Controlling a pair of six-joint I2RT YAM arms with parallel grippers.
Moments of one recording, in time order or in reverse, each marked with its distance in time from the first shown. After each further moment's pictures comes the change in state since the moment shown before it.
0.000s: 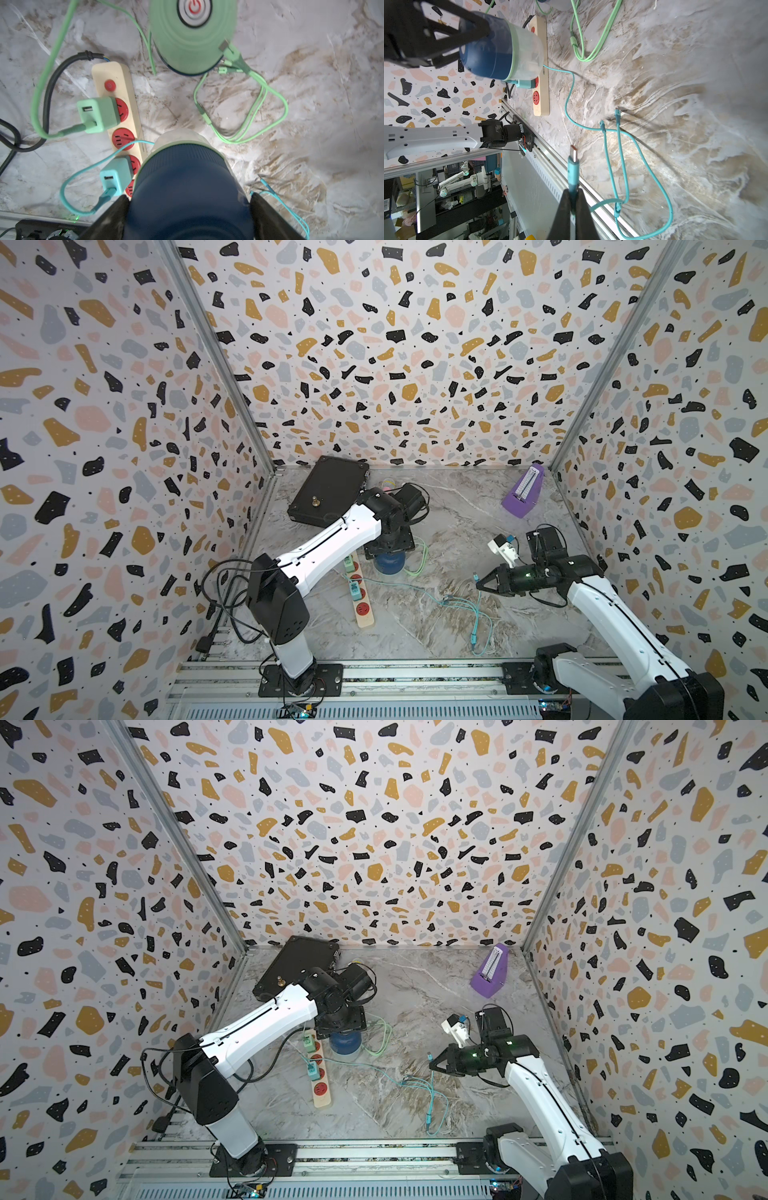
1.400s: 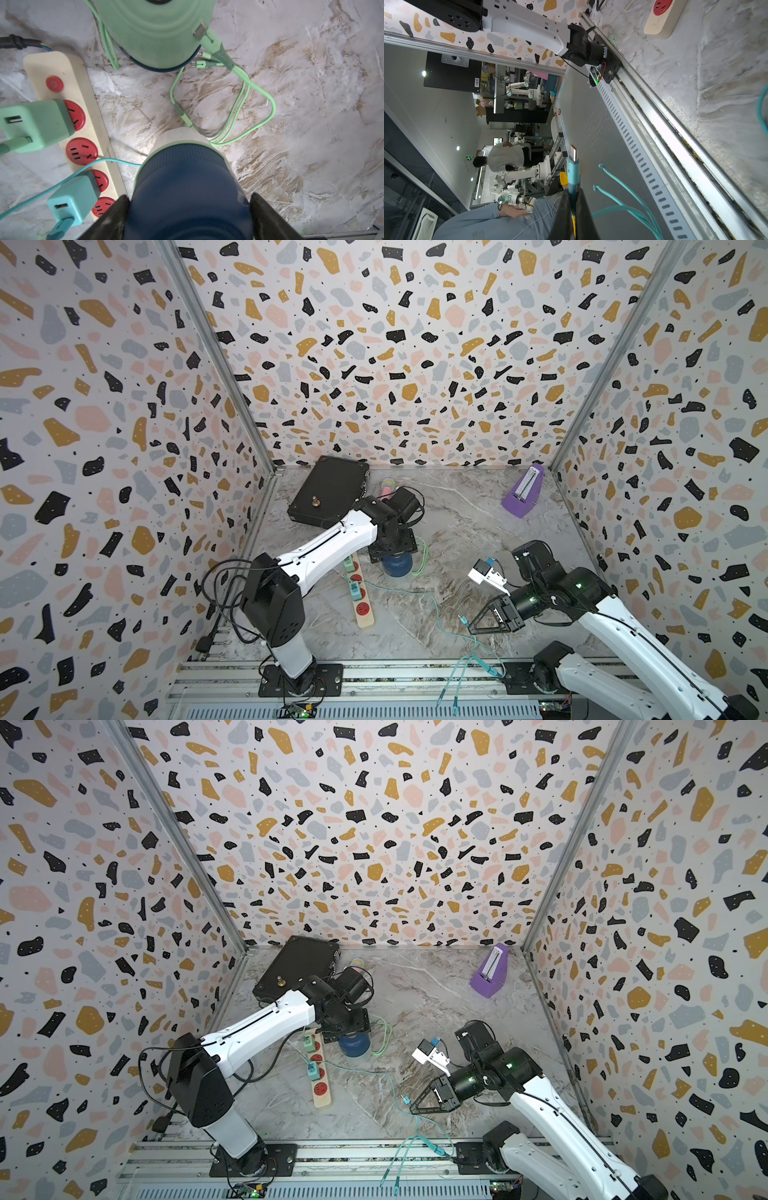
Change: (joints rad) left arm 0.015 -0.042 -0.144 0.186 0.136 0.024; right arm 0.345 -0.181 0.060 -0.170 -0.357 0.026
